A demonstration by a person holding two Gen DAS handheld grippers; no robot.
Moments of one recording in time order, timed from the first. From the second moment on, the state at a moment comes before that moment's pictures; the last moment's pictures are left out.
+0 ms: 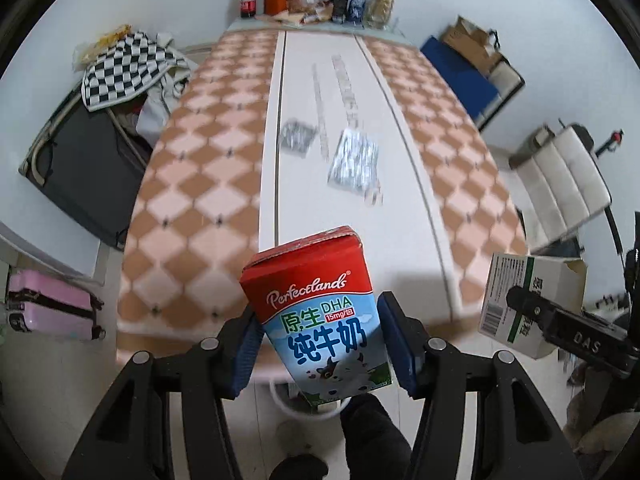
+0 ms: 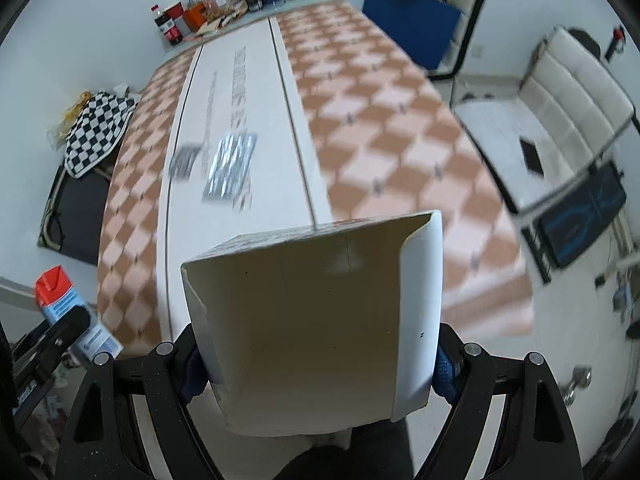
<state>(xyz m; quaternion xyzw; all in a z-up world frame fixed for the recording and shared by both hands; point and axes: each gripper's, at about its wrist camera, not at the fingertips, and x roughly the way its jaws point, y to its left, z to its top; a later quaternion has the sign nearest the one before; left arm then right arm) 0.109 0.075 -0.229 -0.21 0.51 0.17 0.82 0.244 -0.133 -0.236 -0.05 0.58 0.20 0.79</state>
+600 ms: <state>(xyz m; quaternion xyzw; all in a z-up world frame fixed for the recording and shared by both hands) 0.038 0.028 -0.542 -0.34 0.65 0.13 0.66 0.092 -0.227 -0.556 0.06 0.76 0.18 0.62</state>
